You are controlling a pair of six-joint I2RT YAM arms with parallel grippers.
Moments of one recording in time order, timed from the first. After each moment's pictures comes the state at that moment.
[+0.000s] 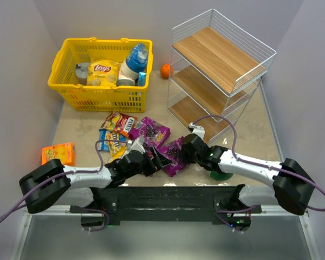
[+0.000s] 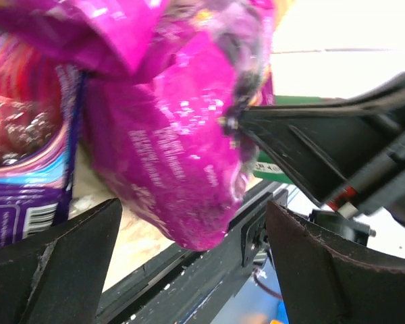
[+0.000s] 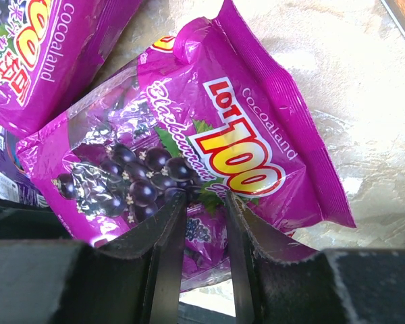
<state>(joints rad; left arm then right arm) -0.98 1.25 0.29 0.48 -0.07 -1.29 0.91 1.25 0.66 -0.29 0.32 0.86</state>
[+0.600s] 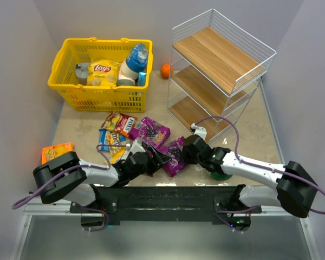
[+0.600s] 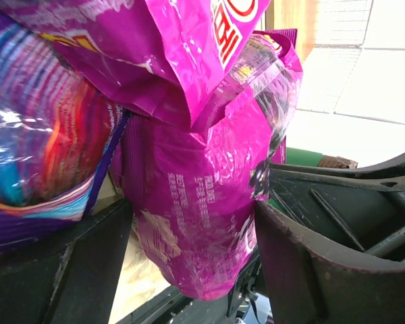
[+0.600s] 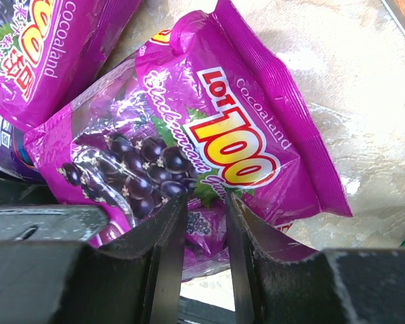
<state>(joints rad) -1.02 1.40 0.29 0.60 -0.23 -1.46 0.91 1.21 0.64 -0.29 0.32 0.87</state>
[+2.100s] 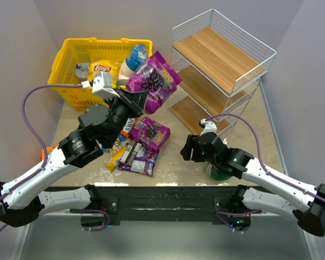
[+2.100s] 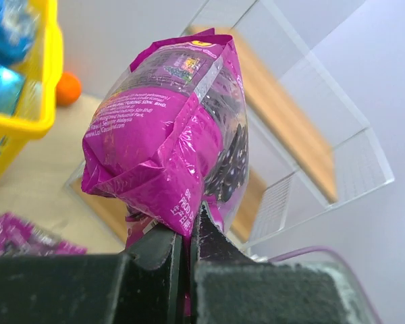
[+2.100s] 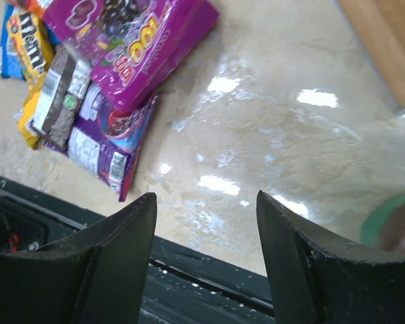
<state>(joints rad) -0.99 1.01 1.28 -0.23 -0.63 -0.69 0.90 0.92 0.72 -0.50 0.28 0.78</state>
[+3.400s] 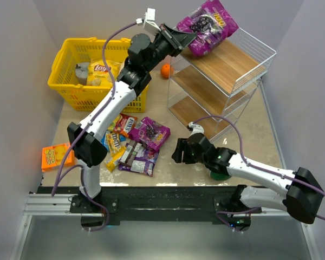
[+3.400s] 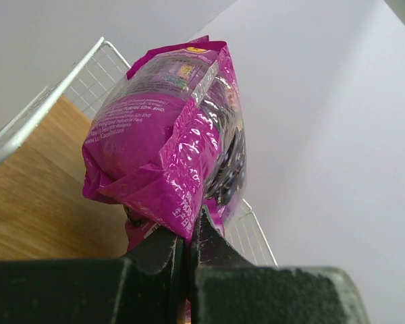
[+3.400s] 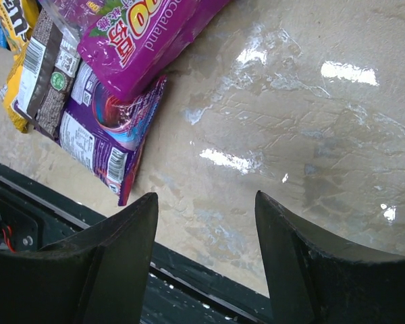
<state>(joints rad) -0.60 1.93 2.12 0.10 0.18 -1.05 0.91 1.12 0.65 -0.26 0.16 0.79</state>
